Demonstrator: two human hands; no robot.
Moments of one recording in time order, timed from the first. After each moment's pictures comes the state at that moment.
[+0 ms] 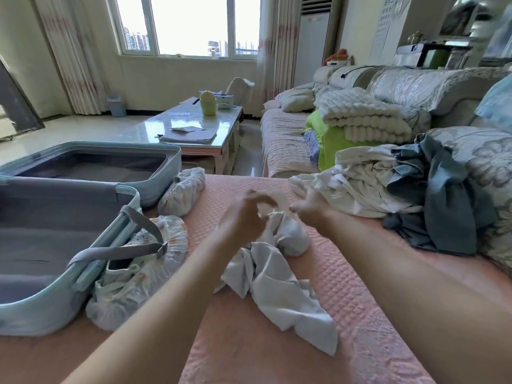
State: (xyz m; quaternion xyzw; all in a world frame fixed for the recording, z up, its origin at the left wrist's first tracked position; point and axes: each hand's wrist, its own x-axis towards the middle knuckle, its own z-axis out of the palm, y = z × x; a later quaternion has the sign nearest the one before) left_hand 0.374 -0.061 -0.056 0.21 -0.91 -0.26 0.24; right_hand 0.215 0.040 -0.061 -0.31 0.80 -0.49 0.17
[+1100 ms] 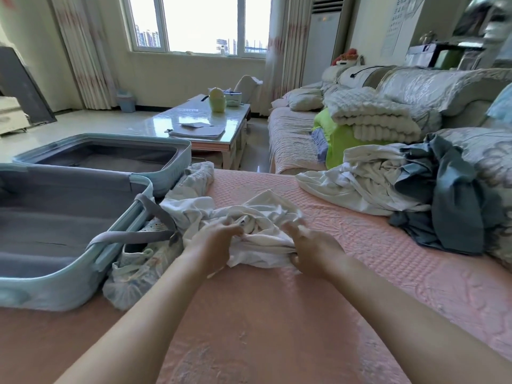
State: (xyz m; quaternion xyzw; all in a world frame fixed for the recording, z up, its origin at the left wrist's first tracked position) left_hand 0.456 -0.086 -0.106 0.24 -0.96 -0.10 0.11; right_hand 0.286 0.087 -0.101 -0.52 0.86 -0.04 0.01
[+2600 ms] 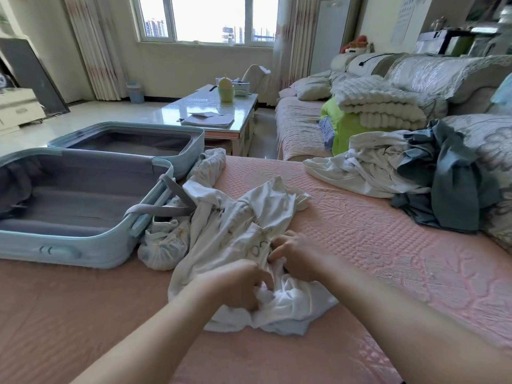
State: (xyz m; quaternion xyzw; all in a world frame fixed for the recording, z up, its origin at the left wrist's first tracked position) left_hand 0.525 0.014 -0.112 0.13 -0.96 -0.17 -0.16; right_hand 0.338 0.101 -0.143 -0.66 0.75 -0.03 0.04
